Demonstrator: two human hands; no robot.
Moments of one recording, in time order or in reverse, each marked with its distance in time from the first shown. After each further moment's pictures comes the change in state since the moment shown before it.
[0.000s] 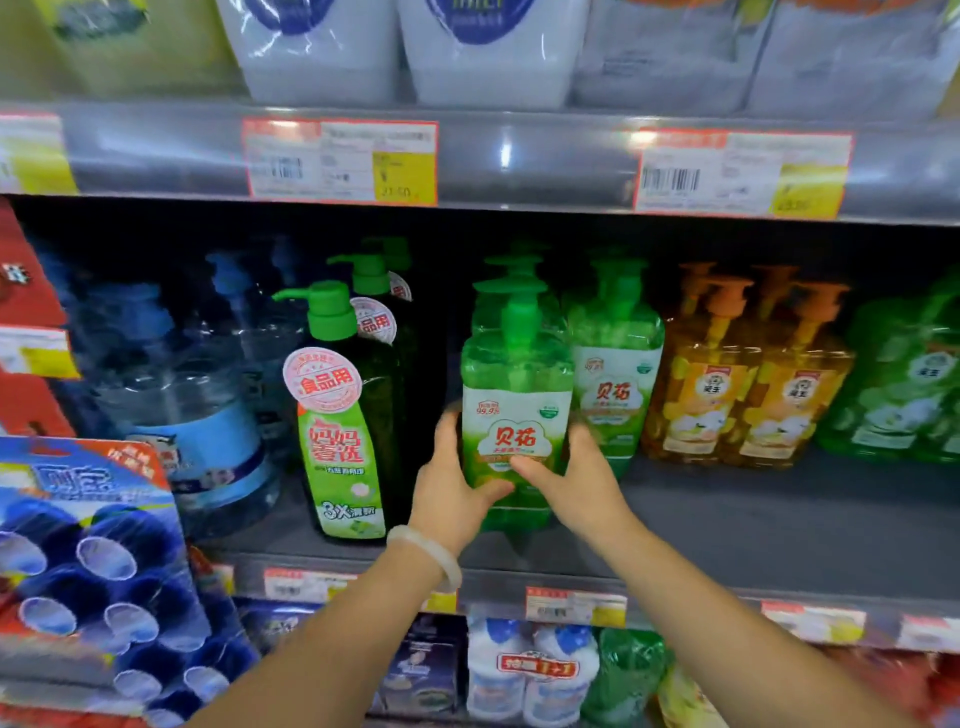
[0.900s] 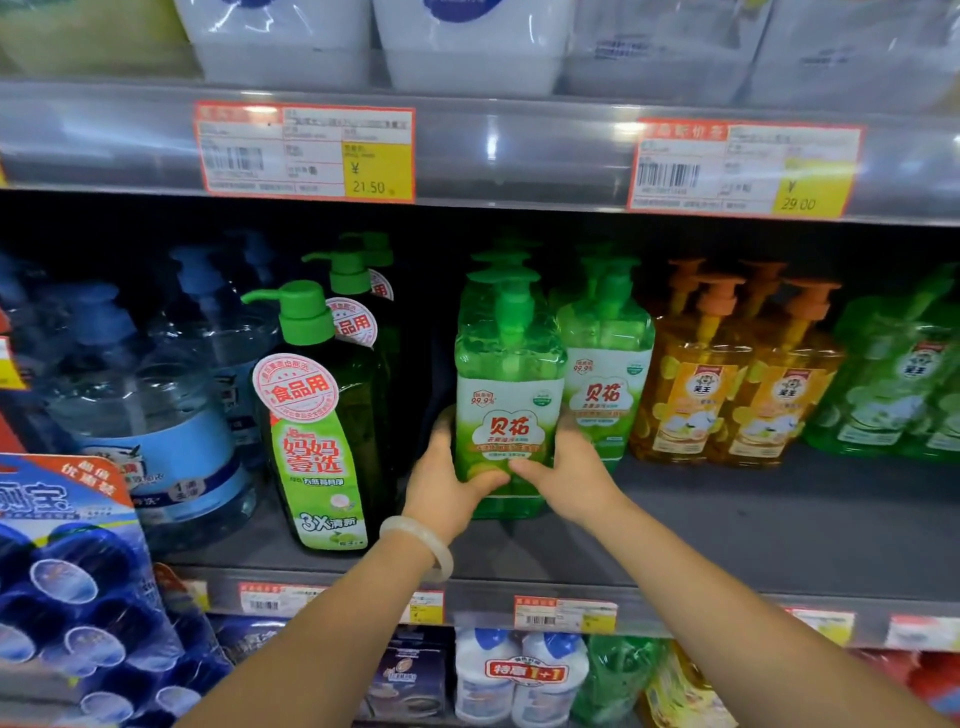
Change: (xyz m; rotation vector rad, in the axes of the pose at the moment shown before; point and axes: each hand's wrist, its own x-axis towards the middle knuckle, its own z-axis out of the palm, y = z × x) left_hand 0.020 -0.005 0.005 0.024 -0.045 -0.015; right_hand 0.026 0.009 0.000 -0.105 -0.072 0.001
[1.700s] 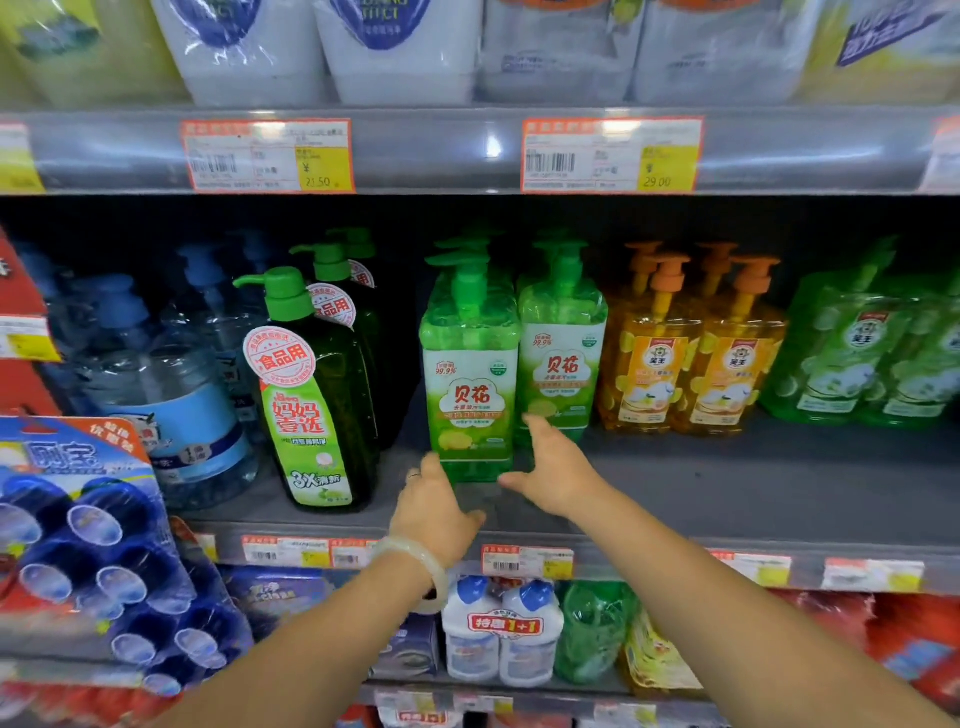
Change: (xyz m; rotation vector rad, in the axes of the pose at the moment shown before) left_hand -0.063 0.009 0.020 0.488 -0.074 -0.234; right_hand -0.038 0.010 -0.019 -0.263 -0.199 0.049
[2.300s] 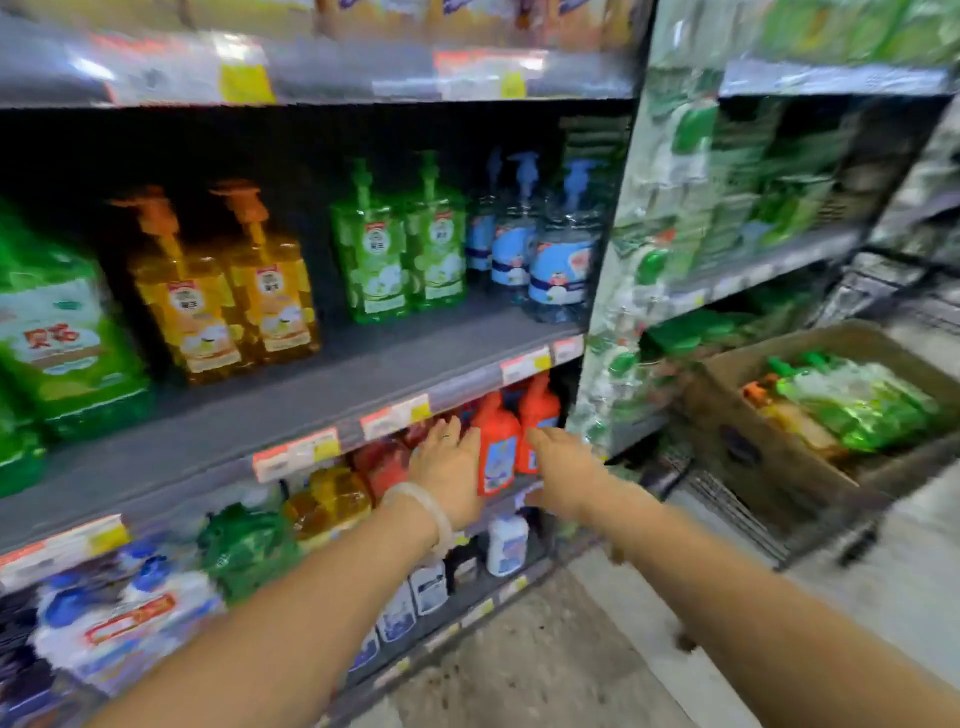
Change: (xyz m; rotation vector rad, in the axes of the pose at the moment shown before) left_hand -0.185 0.255 0.223 0.458 -0.414 0.802; right_hand -0.303 0.264 -0.174 -0.436 0.106 0.465
